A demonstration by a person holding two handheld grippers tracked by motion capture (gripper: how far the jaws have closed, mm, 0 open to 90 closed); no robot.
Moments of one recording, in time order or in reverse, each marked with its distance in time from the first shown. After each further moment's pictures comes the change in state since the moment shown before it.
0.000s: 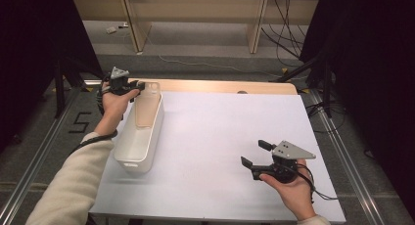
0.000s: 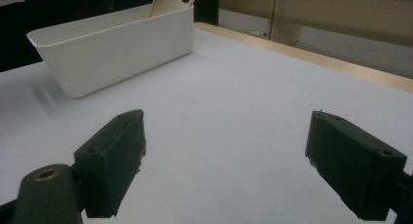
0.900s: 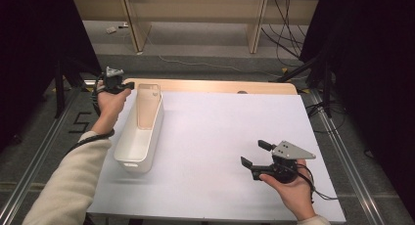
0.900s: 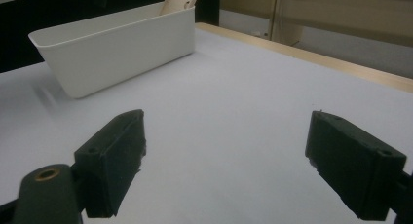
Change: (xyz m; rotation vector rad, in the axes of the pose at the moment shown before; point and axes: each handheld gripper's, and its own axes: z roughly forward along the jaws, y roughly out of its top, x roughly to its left) left arm 0.014 -0.004 -0.009 0.100 0.041 0.051; right arm 0.000 0.000 0.000 -0.003 0.007 0.003
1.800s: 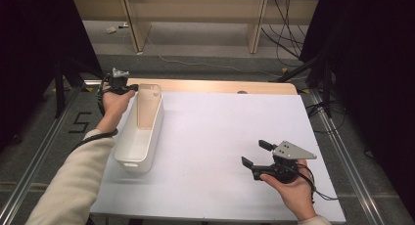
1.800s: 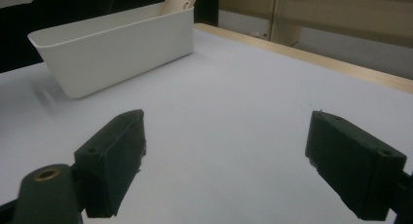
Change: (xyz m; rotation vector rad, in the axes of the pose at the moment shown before) left arm -0.006 0.001 0.012 0.044 -0.016 0.016; right arm -0.002 0.001 -0.003 0.010 -0.017 -0.030
